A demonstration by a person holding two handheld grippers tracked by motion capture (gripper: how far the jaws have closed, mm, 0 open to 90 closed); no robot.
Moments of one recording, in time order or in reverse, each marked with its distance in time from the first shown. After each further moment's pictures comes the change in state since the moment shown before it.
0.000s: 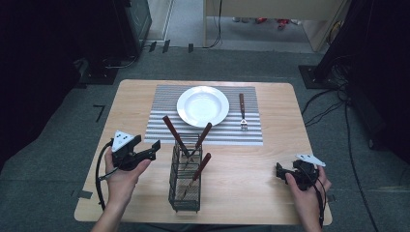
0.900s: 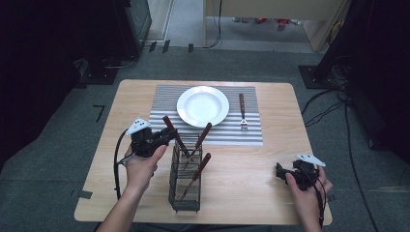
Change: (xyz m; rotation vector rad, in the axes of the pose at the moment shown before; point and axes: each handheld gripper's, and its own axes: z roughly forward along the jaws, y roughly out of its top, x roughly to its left) left arm -0.018 0.025 0.037 0.013 -0.263 -0.074; right arm 0.000 0.000 0.000 0.000 0.000 0.000
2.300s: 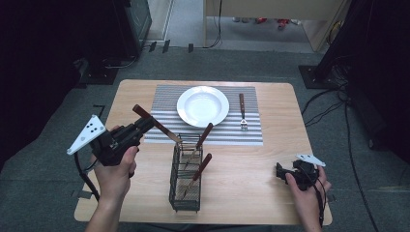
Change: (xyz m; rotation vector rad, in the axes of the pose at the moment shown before) left arm -0.039 0.045 -0.110 -0.382 -0.117 0.131; right arm 0.000 0.000 0.000 0.000 0.000 -0.001
